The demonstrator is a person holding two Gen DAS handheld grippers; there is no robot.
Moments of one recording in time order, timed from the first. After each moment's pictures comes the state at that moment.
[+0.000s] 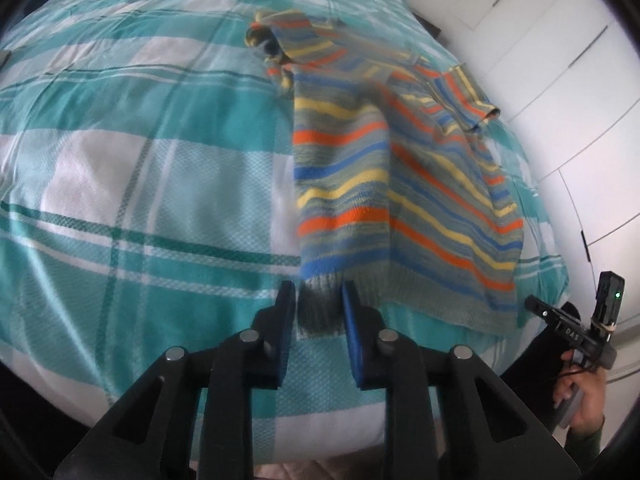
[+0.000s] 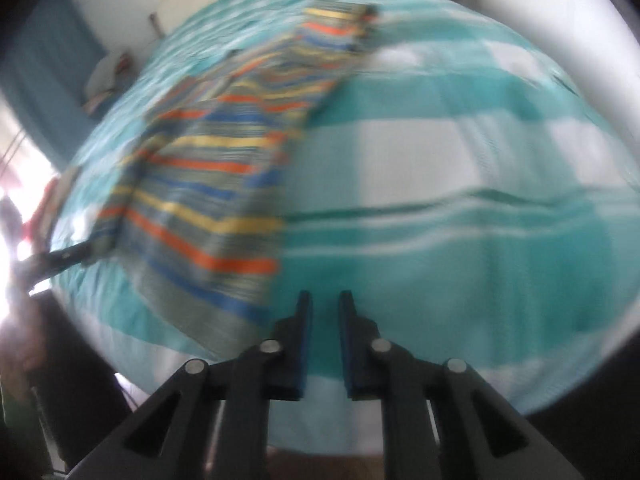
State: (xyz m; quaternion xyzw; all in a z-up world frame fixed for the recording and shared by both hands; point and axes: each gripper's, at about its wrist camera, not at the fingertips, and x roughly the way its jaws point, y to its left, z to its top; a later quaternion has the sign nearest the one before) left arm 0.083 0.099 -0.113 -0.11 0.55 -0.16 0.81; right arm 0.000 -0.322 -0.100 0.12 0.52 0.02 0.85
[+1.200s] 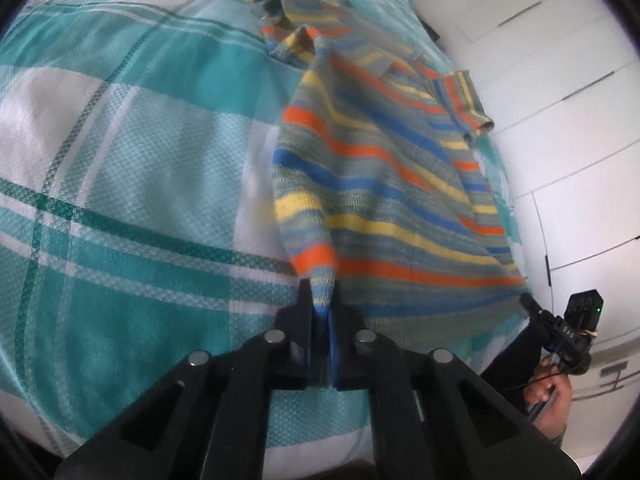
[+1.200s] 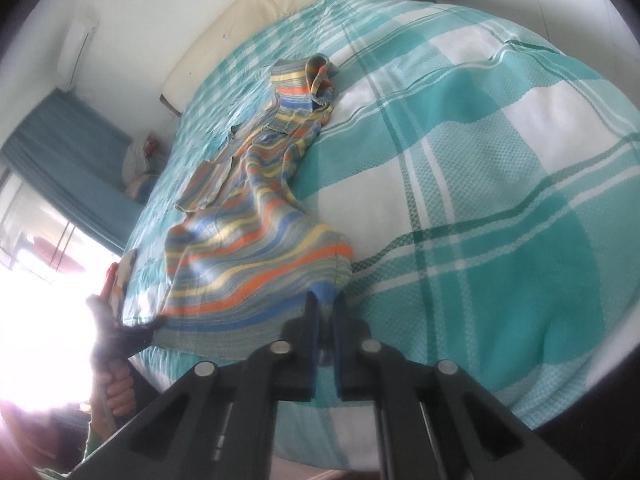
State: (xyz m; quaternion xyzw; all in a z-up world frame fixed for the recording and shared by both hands) left arm 0.105 0.091 -0.141 -0.20 0.57 -0.20 0.77; right arm 0.003 -0.383 -0.079 0.28 0.44 0.10 0.84
